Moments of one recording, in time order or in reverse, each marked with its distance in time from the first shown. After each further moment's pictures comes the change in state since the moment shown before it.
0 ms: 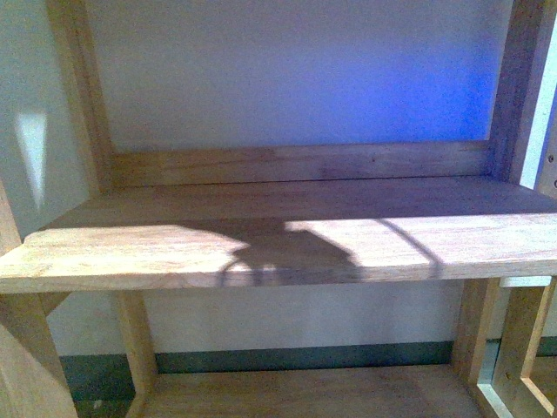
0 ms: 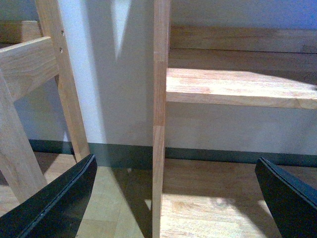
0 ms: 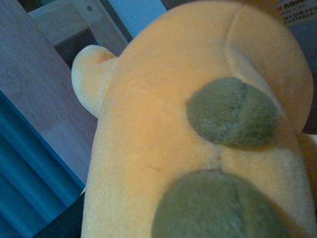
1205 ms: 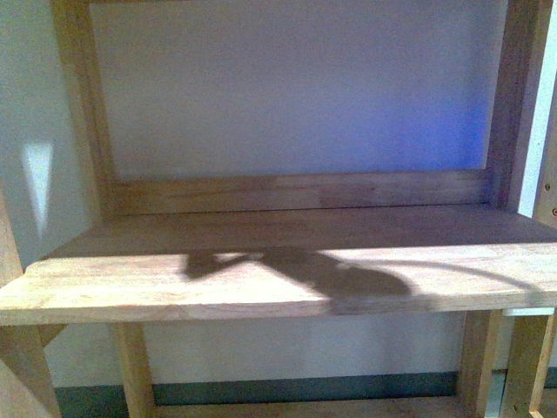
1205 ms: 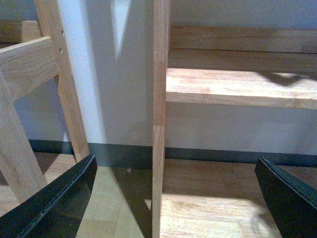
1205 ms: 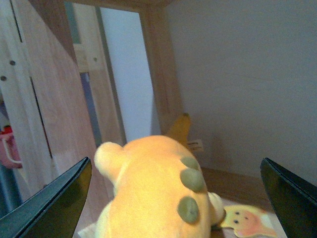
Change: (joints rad) left arm 0.000 0.000 0.000 0.000 0.000 0.000; right arm -0.095 -0.452 -0.455 0.156 0.104 -0.421
